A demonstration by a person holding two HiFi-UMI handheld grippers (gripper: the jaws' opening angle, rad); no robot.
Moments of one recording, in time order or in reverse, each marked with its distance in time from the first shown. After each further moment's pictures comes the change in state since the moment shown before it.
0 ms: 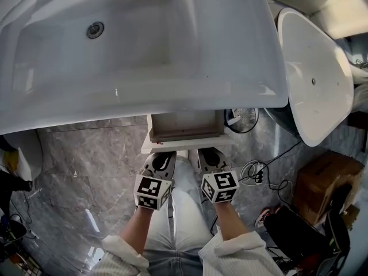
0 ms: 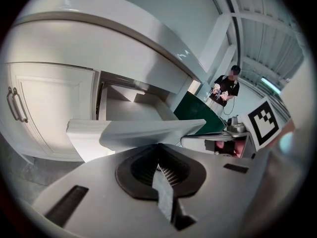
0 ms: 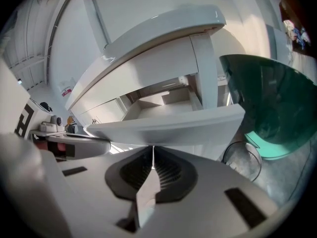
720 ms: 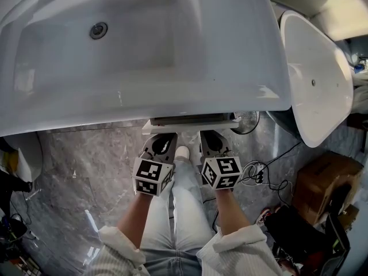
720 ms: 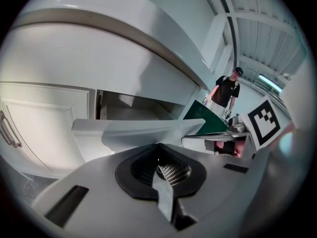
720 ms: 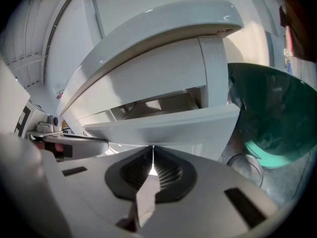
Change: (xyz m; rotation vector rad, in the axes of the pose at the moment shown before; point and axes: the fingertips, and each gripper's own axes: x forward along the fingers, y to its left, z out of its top) left arm 0.021 0.028 0.053 0.061 -0.047 -0.002; right arm 0.033 -0.009 0.053 -0.004 -0.066 -0.047
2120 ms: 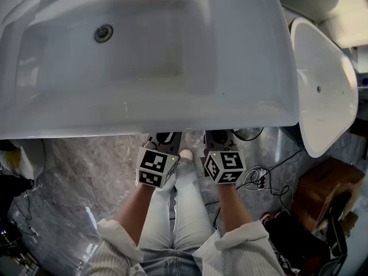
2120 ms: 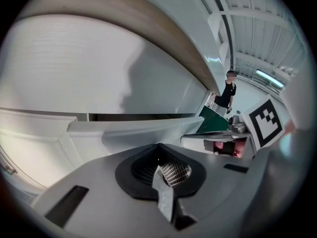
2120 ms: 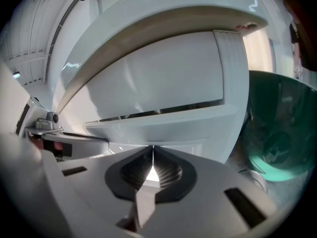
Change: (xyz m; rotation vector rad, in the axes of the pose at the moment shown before) left arm 0.029 0.025 0.043 0.065 -0.035 0.007; right arm 0.038 -0.008 0.043 -0.039 -0.081 -0.010
